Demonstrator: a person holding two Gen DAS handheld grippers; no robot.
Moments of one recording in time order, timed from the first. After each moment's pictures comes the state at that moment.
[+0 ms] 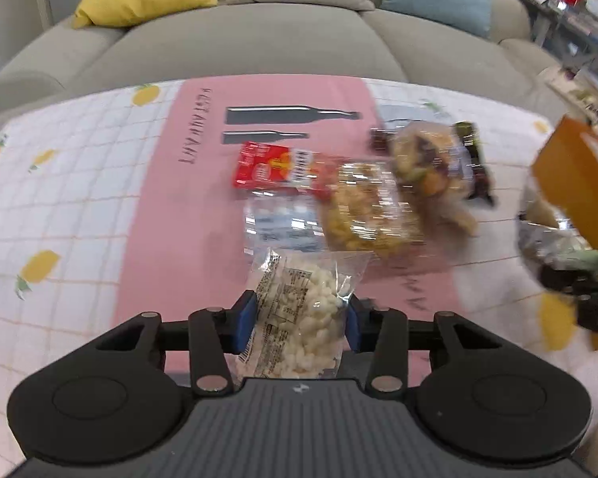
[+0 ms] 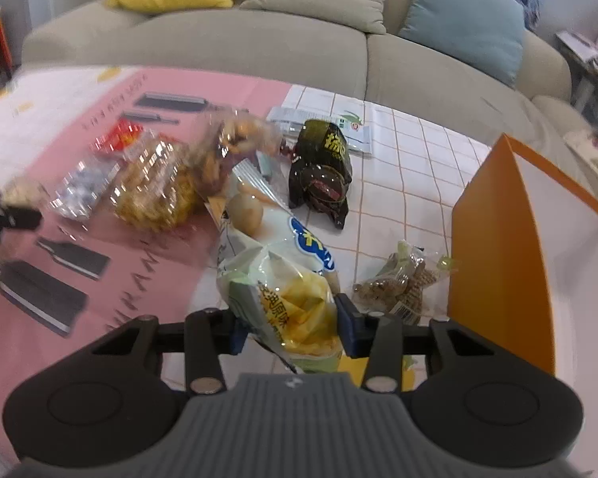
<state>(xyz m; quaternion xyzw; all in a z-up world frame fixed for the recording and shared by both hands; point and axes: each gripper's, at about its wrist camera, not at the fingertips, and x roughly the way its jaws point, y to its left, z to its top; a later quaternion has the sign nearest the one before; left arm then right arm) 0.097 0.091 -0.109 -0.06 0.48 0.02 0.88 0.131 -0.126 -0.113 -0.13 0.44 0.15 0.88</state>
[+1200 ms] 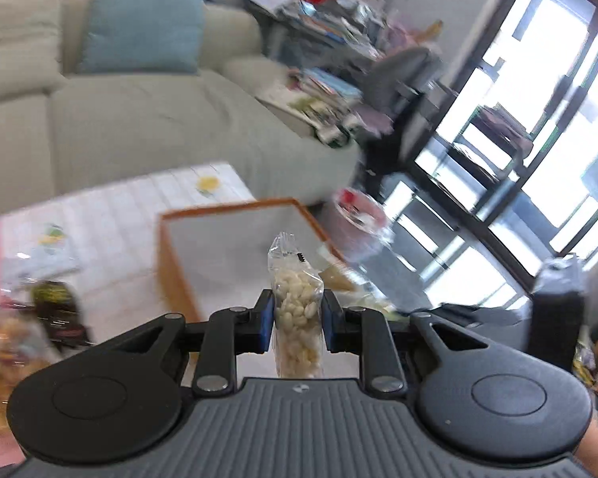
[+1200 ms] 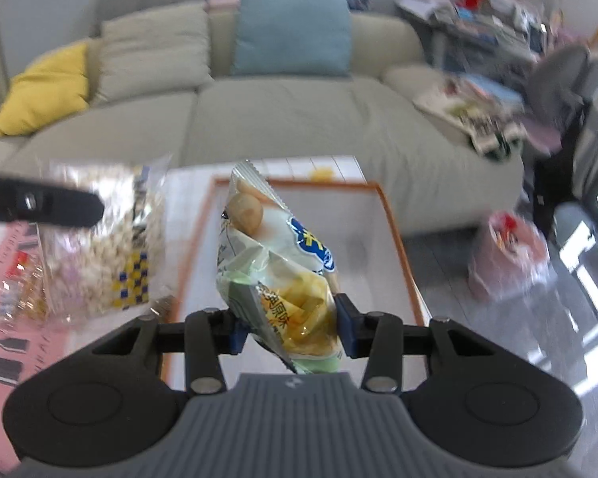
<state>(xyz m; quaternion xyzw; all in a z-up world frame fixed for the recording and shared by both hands) 0.182 -0.185 0.013 -0.07 0.41 -0.33 0.84 0.127 -0.353 -0.003 -0.01 0.41 -0.01 0.91</state>
